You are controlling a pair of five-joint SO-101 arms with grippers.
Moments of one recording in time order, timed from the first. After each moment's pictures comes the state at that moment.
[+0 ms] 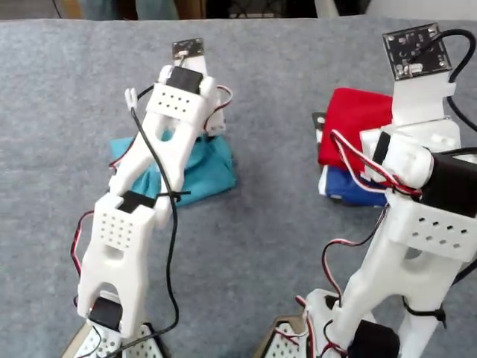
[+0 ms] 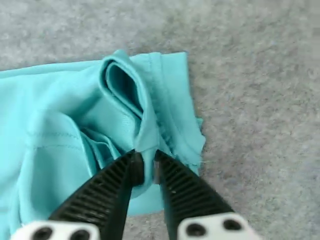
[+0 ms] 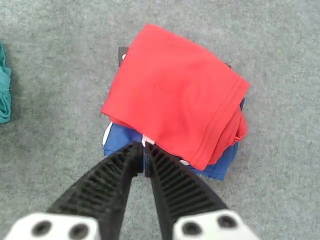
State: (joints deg) left arm 15.0 39.2 -45.9 91.0 27.8; right arm 16.8 -28.2 -10.0 96.9 23.3
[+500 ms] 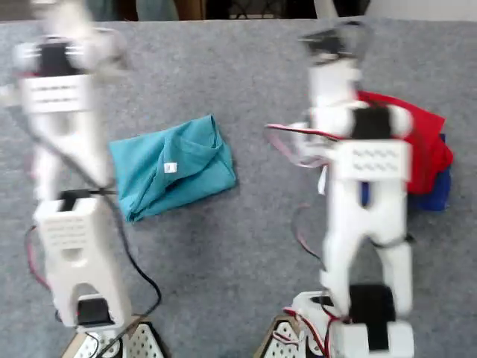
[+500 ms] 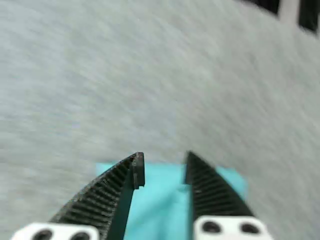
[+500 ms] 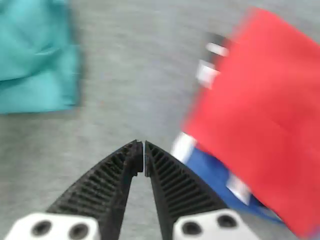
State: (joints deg) left arm -14.4 34.7 -73.6 100.4 17.2; right arm -5.3 -12.4 -0.2 87.9 13.6
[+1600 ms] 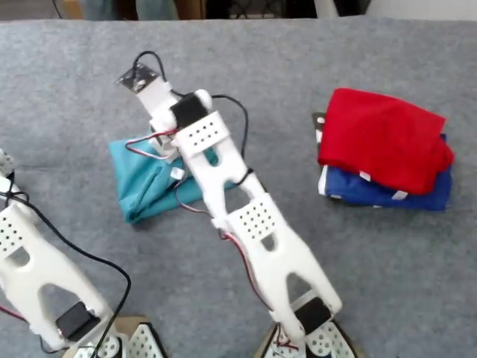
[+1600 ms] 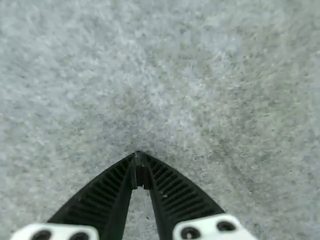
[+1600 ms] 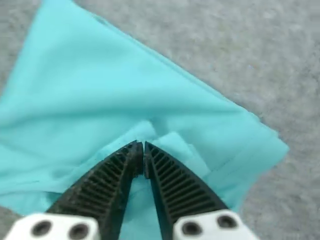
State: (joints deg) left arm -46.5 56.5 -53.8 88.7 13.6; right arm -33.8 72.1 -92.3 100.7 11.1
